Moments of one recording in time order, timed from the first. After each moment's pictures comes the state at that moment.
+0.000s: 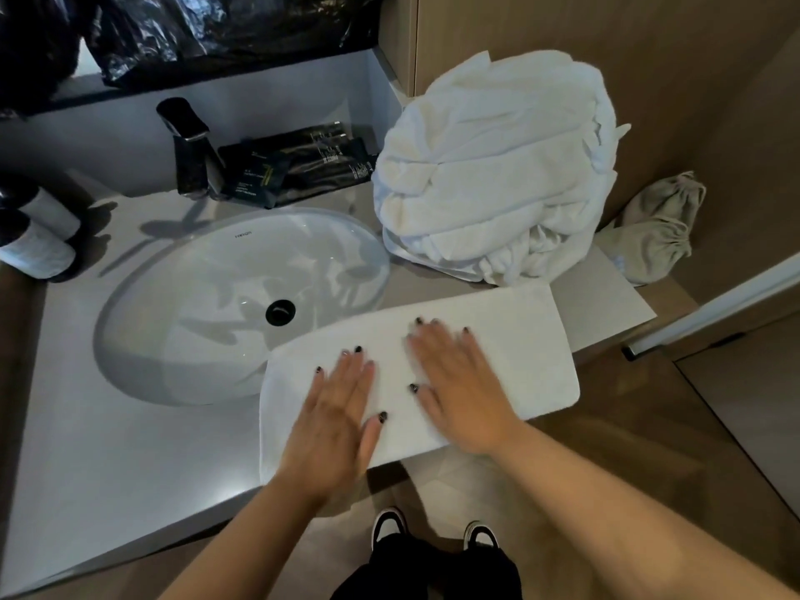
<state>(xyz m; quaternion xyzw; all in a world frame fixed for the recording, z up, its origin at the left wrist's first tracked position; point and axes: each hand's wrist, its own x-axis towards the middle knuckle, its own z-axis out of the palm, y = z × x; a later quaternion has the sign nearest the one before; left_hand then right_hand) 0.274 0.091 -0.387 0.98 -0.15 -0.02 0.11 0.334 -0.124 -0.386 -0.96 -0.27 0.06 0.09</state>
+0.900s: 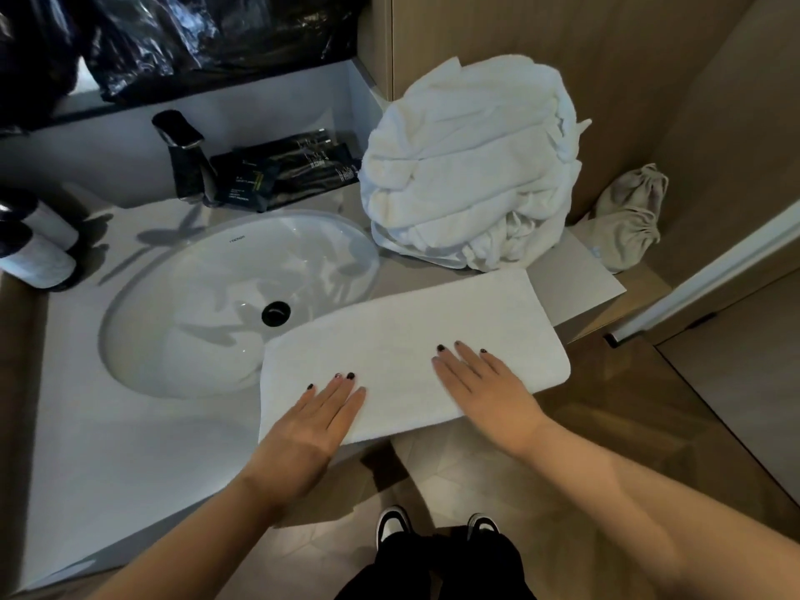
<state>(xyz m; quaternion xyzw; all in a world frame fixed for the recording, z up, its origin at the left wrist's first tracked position) 0.246 0.131 -0.380 0.95 -0.32 0.05 0.03 0.291 -0.160 -0.367 -0.95 -0.30 0.04 -0.06</state>
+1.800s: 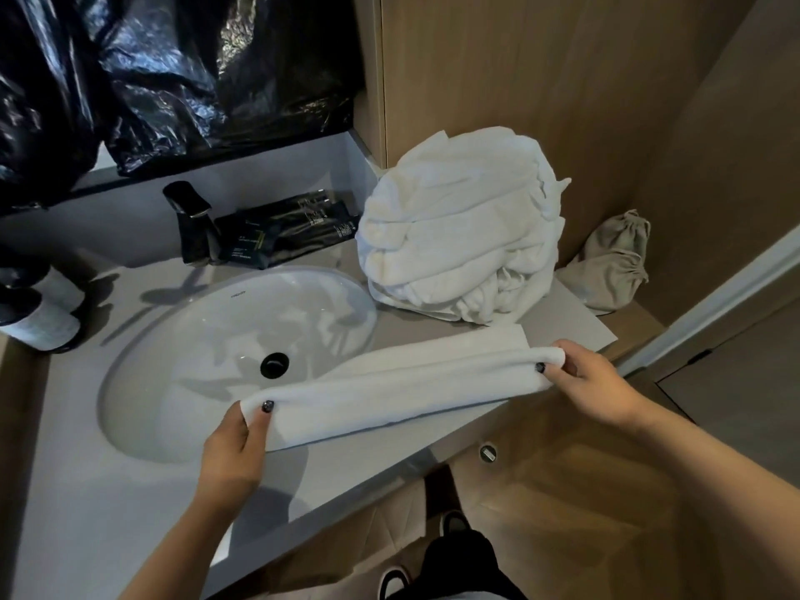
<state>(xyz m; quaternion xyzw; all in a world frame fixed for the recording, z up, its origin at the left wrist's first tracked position) 0.295 0.177 -0.369 0.89 0.17 0.05 0.42 0.364 -0.280 -0.341 -0.92 -0.01 0.09 0.37</state>
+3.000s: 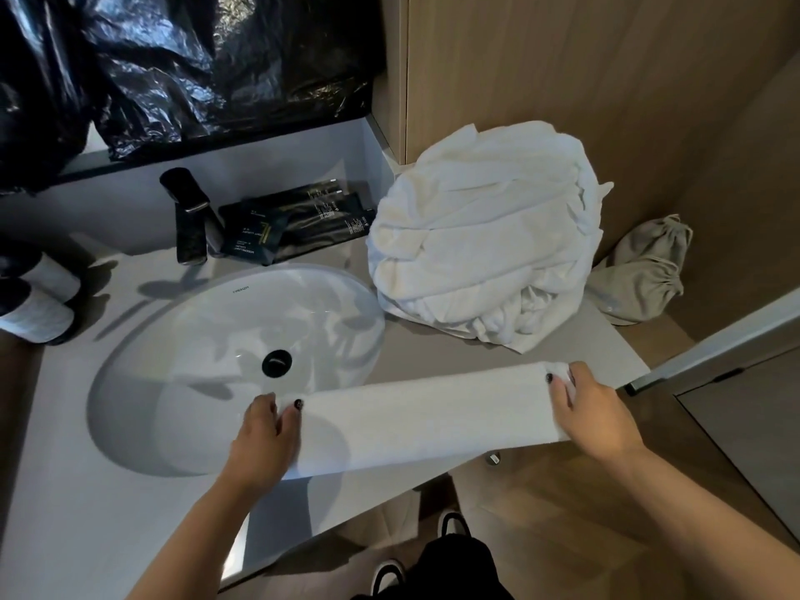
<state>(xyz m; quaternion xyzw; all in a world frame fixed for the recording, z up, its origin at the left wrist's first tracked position) 0.343 0.151 -0.381 0.91 0.23 -0.09 0.34 0.387 -0.260 -0.369 -0.97 0.09 0.06 0.22</state>
